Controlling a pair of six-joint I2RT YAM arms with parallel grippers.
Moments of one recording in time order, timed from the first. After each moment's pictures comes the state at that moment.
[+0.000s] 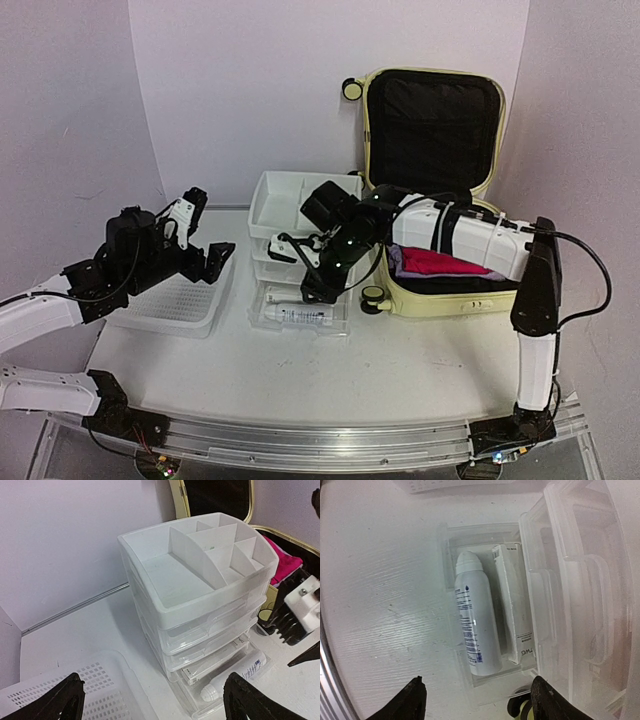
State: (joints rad) left arm -0.73 0.93 0.72 -0.05 -0.21 0.05; right arm 0.98 2.03 1.86 -0.91 -0.04 -0.42
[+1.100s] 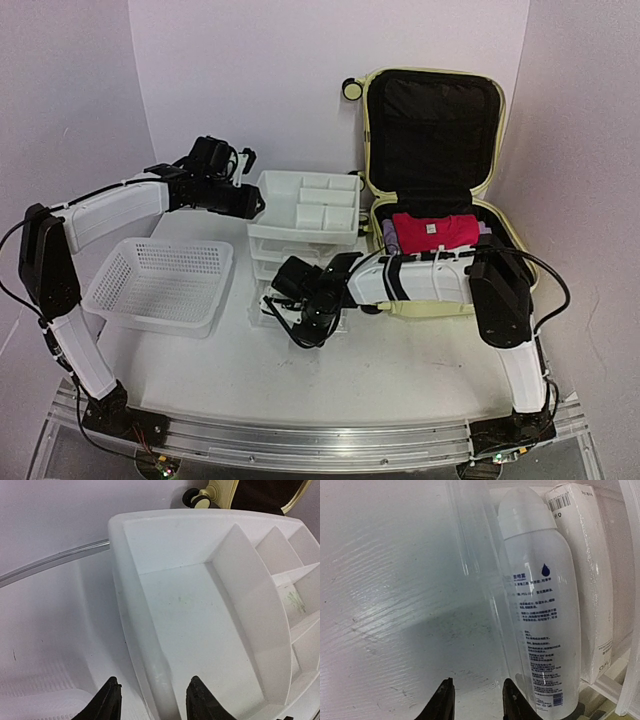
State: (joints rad) left arm -0.54 1.72 1.54 -0.46 0.02 -0.20; right arm 1.09 2.18 1.66 -0.69 0.17 -0.24
